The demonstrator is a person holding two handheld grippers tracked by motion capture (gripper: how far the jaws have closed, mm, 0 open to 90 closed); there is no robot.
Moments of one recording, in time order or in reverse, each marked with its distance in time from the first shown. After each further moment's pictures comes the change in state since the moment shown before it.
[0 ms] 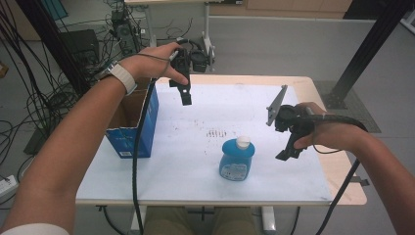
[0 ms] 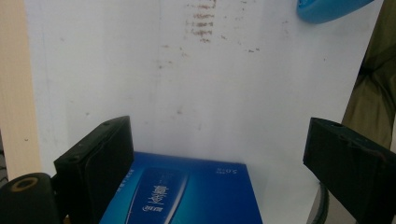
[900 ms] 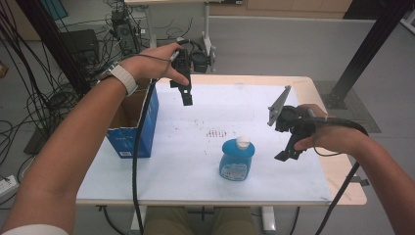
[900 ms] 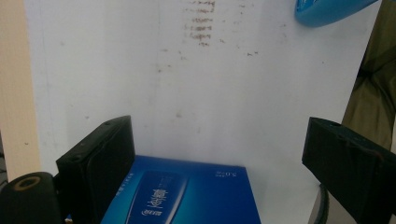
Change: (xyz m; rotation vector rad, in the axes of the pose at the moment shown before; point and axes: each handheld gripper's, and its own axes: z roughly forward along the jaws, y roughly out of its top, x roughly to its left) left arm -0.002 0.002 0.000 -0.006 0.003 0.012; right arm 0.003 -0.004 0.002 -0.054 -0.008 0.020
